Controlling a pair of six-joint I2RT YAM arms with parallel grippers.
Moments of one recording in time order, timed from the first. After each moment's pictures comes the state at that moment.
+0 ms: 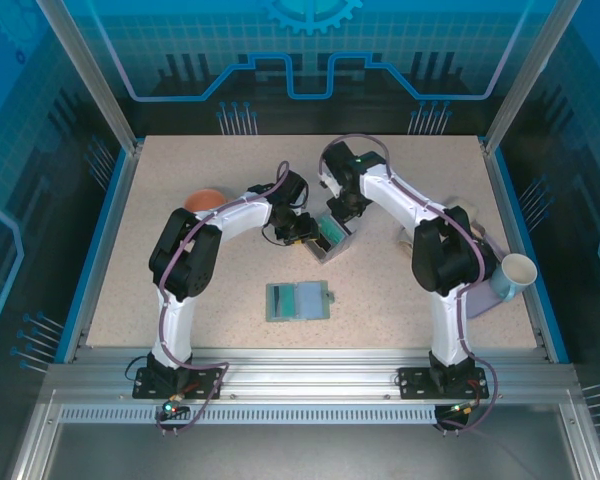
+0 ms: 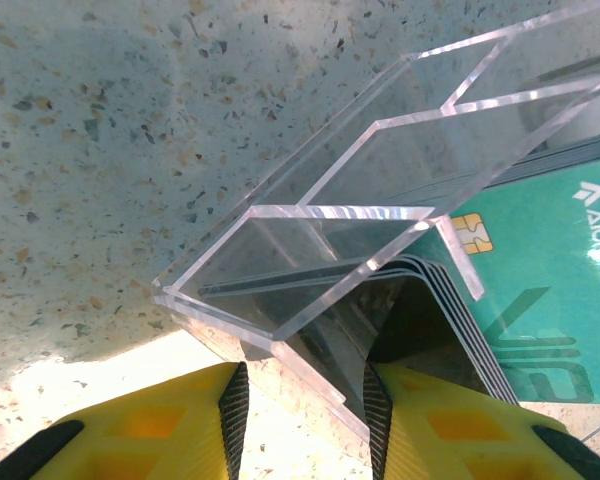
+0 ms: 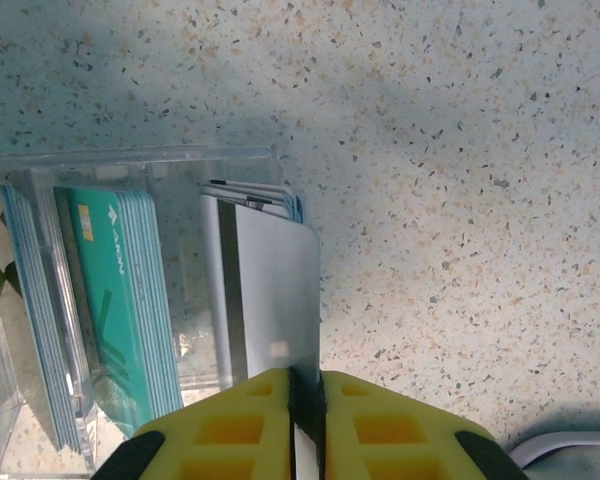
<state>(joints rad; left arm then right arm) -0.49 2.09 1.52 -0.62 0.32 -0.66 0.48 2.09 1.83 -1.08 0.14 -0.11</state>
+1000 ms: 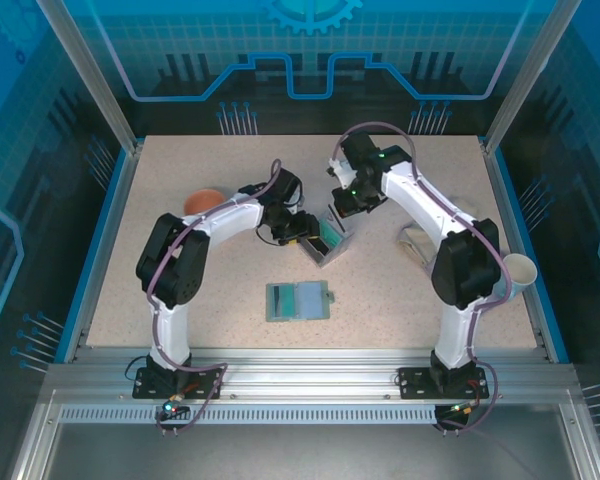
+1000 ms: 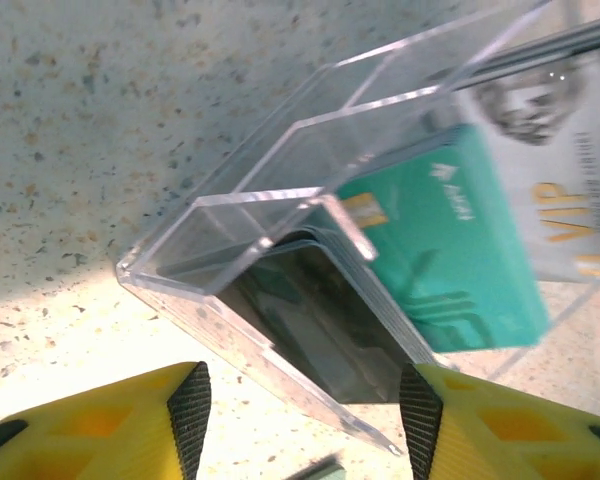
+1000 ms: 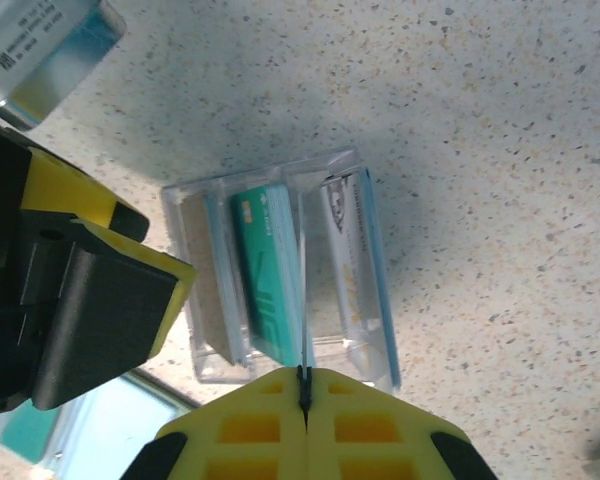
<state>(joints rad) -0.48 1.97 1.44 -0.59 0.37 -0.67 0.43 1.91 1.76 -1.07 -0.18 0.03</state>
